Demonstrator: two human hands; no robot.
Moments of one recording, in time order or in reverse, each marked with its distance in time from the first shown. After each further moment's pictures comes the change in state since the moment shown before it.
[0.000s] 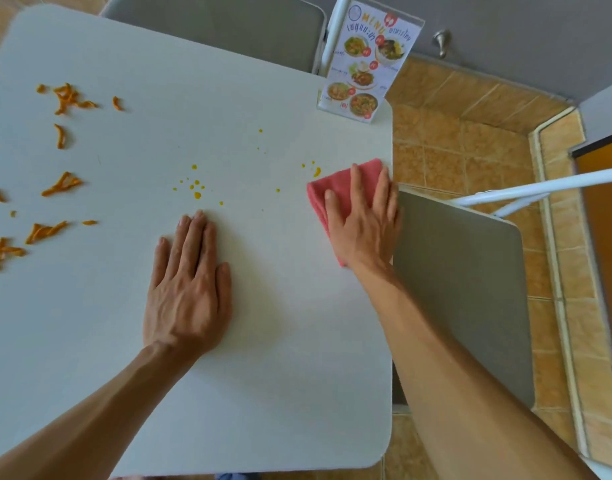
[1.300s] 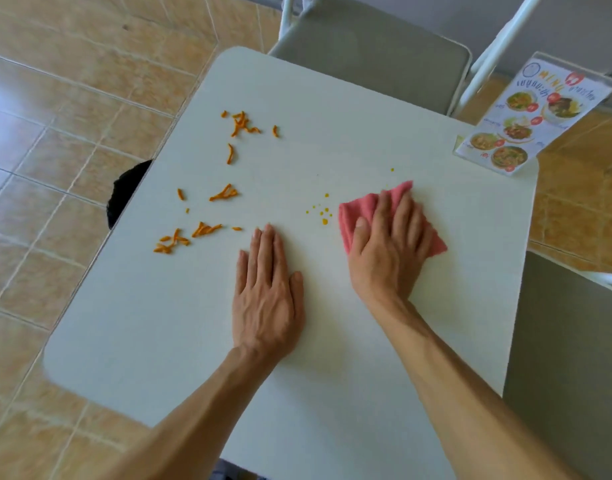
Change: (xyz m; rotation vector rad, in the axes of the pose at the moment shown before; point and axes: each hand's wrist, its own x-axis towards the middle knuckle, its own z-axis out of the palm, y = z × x) left_hand -0.001 -0.035 -0.010 0.019 0.083 -0.280; right_hand -0.037 -0.129 0.027 0.068 0.162 -0.284
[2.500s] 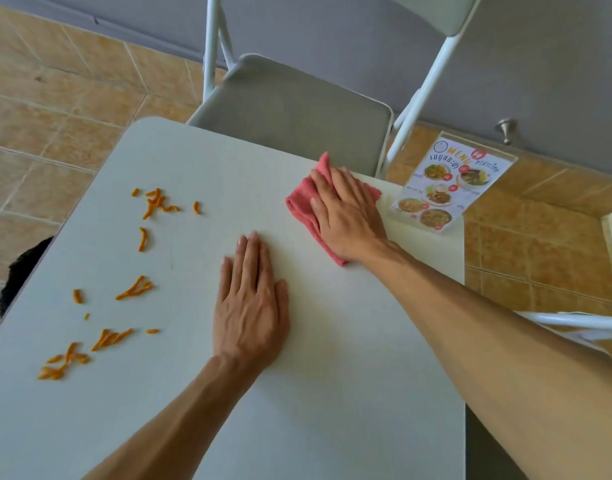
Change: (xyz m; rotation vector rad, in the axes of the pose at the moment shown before) left_hand 0.115 0.061 0.015 -0.027 -0.013 0.173; right_hand 0.190 0.035 0.028 0.009 -0.287 -0.352
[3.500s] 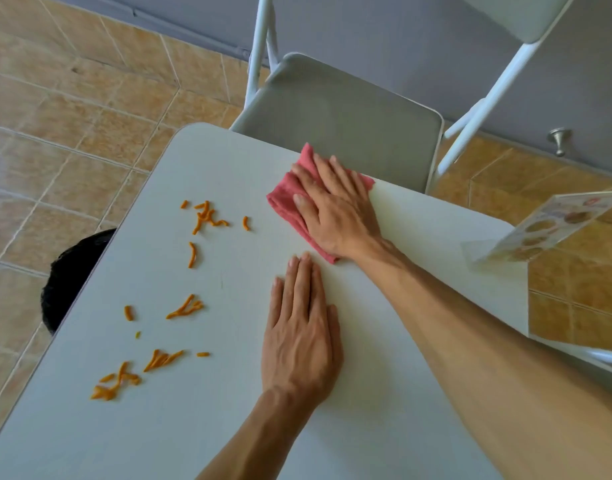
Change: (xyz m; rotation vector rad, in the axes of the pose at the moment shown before) left_hand 0.006 -0.003 0.000 -0.107 -0.006 -0.025; right_hand 0.057 -0.076 0.020 0.019 0.071 -0.144
